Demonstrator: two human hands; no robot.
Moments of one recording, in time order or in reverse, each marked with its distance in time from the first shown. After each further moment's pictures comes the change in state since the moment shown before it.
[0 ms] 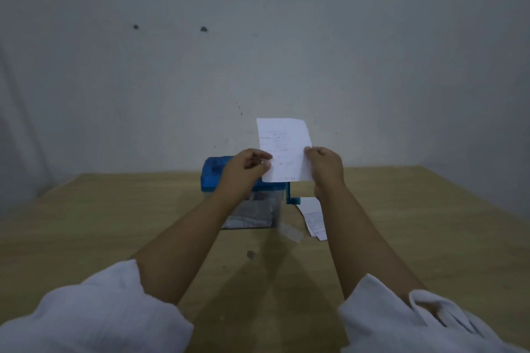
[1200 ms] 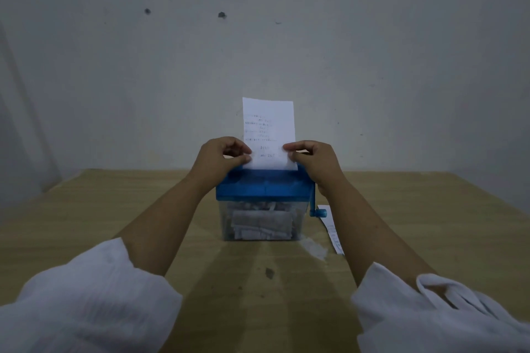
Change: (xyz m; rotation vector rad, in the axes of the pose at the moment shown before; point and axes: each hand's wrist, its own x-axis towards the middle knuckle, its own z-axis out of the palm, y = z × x) left_hand 0.057 -0.029 -0.082 0.372 0.048 0.086; right_hand 0.046 0.020 0.055 -0.226 -0.352 -0.236
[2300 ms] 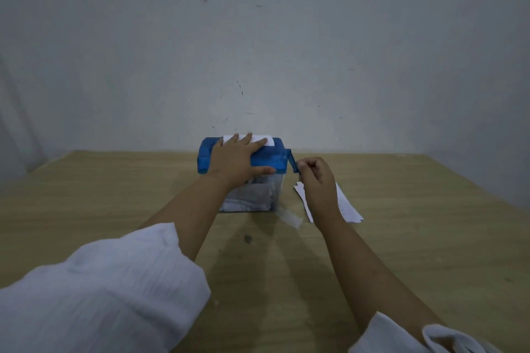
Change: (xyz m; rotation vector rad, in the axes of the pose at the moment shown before) left_hand -0.027 0.021 0.064 0.846 -0.238 0.073; right_hand -0.094 0.043 -0.023 0.110 0.218 -0.080
